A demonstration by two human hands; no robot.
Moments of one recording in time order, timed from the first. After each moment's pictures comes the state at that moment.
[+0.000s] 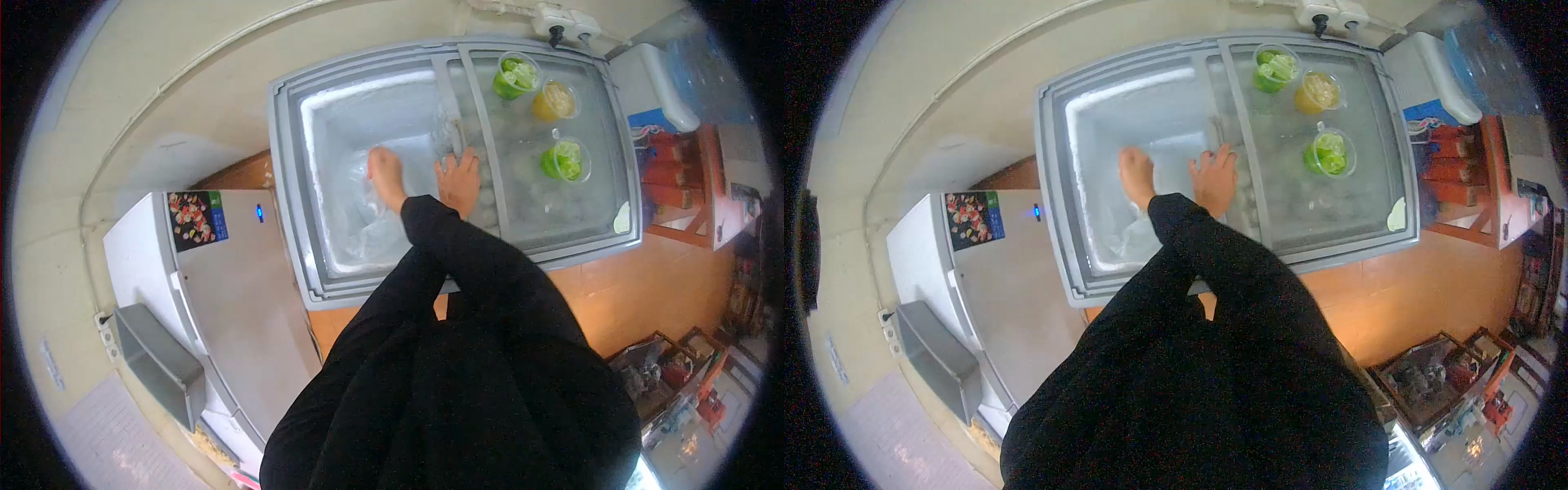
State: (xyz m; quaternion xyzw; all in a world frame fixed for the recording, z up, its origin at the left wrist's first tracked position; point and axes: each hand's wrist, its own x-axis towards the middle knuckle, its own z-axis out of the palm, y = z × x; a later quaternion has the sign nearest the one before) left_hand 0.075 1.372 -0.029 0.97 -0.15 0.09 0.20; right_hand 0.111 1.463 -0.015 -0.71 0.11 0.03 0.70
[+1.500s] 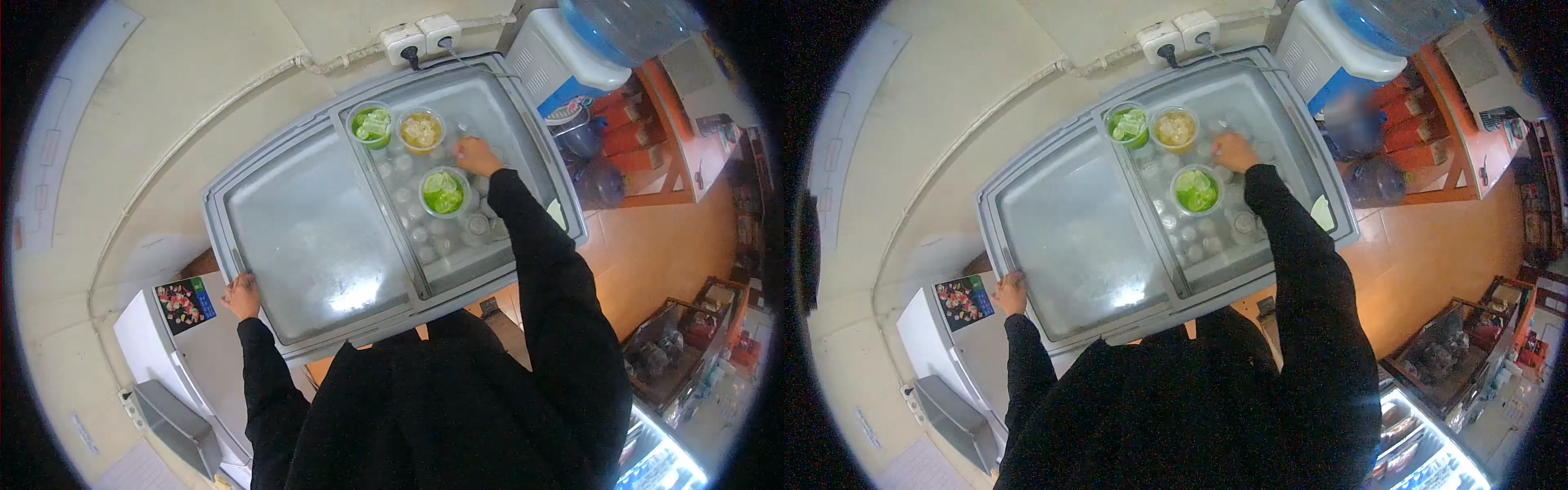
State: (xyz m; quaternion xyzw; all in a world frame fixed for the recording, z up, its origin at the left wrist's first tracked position) left_hand 0.062 1.600 0.013 0.99 0.11 -0.06 -0.06; right_hand 0.173 1.001 -0.038 -0.96 -0.10 0.00 0.25
